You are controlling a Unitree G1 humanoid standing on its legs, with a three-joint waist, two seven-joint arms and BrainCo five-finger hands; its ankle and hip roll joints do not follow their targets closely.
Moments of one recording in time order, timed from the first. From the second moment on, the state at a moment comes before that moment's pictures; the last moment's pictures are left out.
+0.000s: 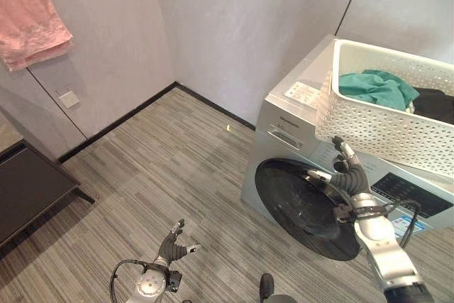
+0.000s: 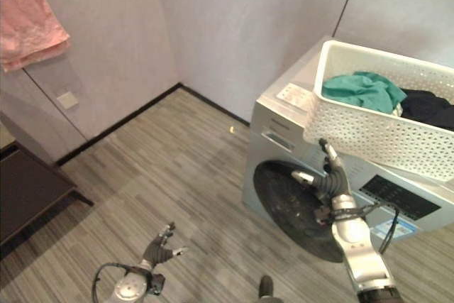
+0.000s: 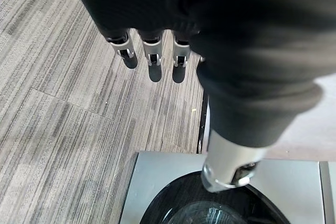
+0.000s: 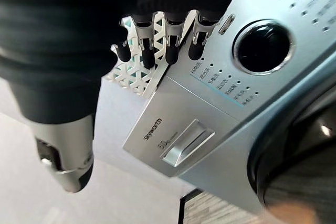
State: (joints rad) left arm 0.17 0.31 -0.33 0.45 -0.11 -0.10 0.11; right arm -0.07 -0.53 0.04 0.11 0.05 -0.06 -0.24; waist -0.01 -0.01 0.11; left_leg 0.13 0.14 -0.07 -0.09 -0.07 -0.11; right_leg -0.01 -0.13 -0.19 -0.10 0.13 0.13
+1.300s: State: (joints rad) left arm 0.18 0.33 -0.30 0.46 -0.11 -0.11 0.06; right arm 0.34 -0.78 -0.13 0.05 0.18 -0.11 0.07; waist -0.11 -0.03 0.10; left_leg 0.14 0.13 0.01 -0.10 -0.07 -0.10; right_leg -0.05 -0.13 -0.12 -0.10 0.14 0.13
